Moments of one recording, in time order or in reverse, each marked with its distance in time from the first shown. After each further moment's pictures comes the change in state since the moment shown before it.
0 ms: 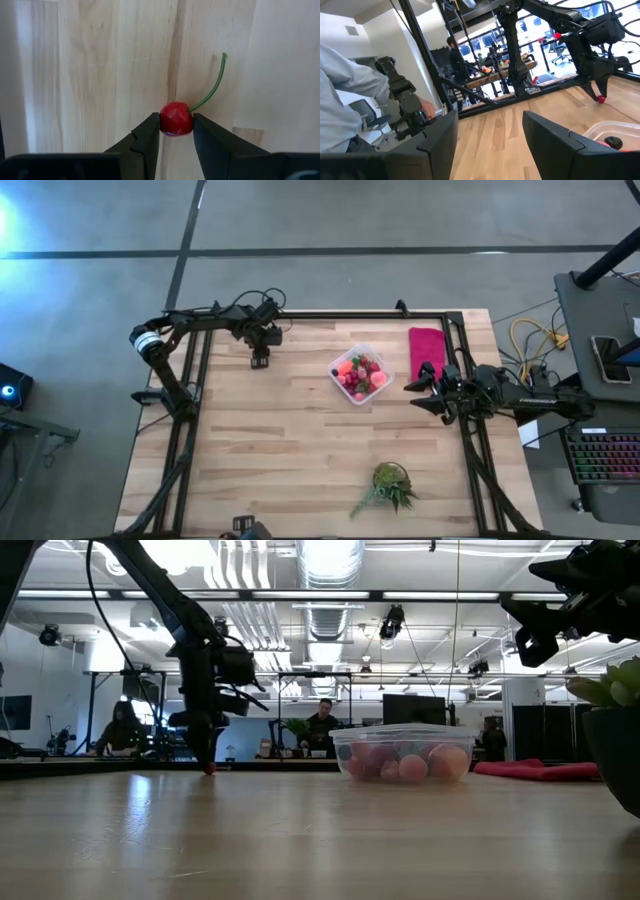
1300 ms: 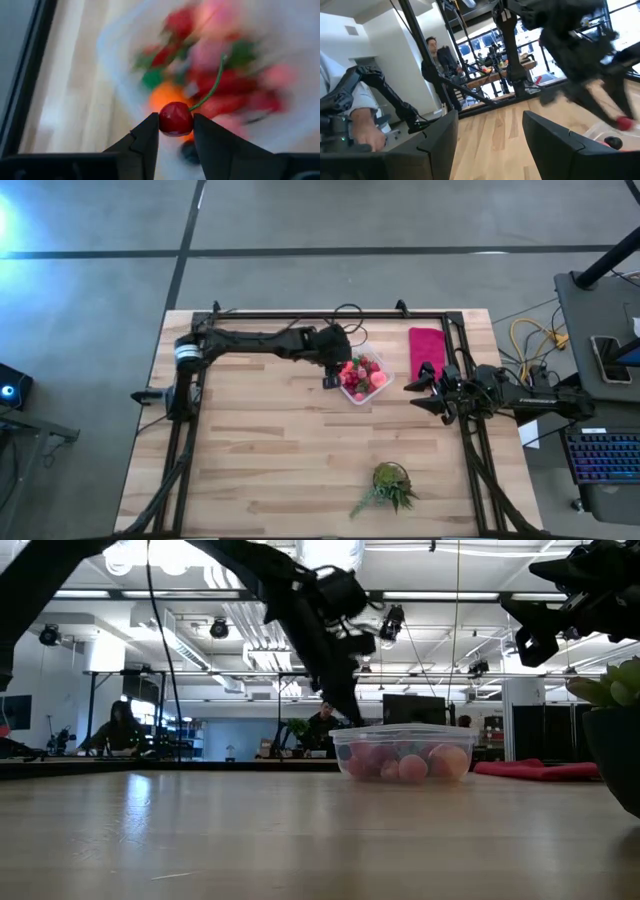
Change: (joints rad) left arm -0.493 0.270 0.537 0.189 -0.046 -0.411; right arm 0.000 0.000 0.000 0.000 0.000 0.000
